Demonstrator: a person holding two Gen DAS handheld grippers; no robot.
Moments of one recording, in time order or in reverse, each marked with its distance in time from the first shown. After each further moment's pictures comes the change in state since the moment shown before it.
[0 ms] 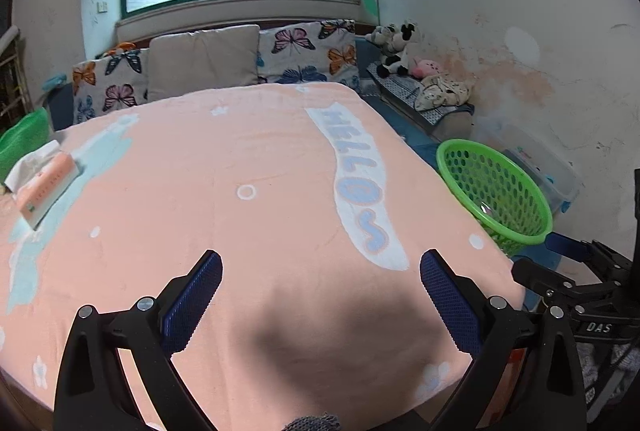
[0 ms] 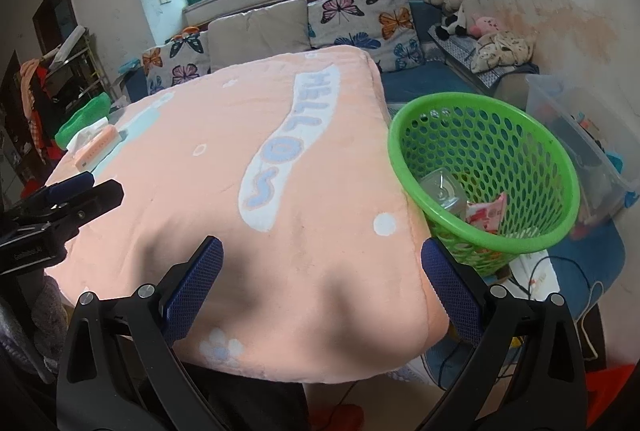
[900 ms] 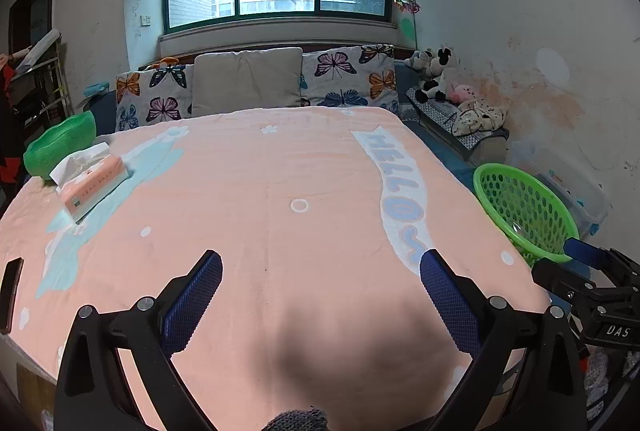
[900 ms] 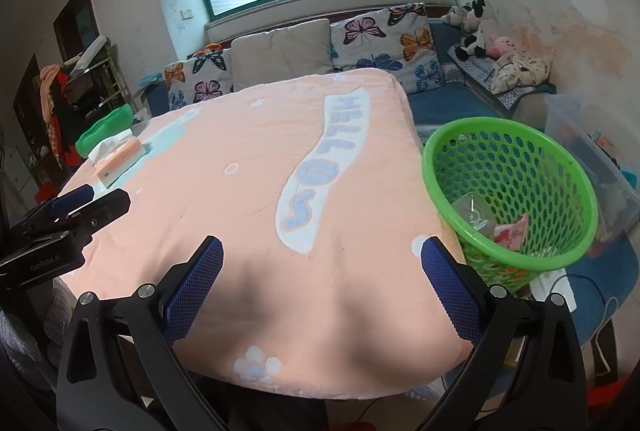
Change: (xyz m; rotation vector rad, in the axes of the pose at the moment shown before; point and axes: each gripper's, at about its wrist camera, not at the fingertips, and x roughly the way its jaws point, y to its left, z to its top) left arm -0.028 0.016 -0.009 -0.044 -0.086 0.135; right arm -0.004 0.023 0.006 -0.026 -0.074 0.066
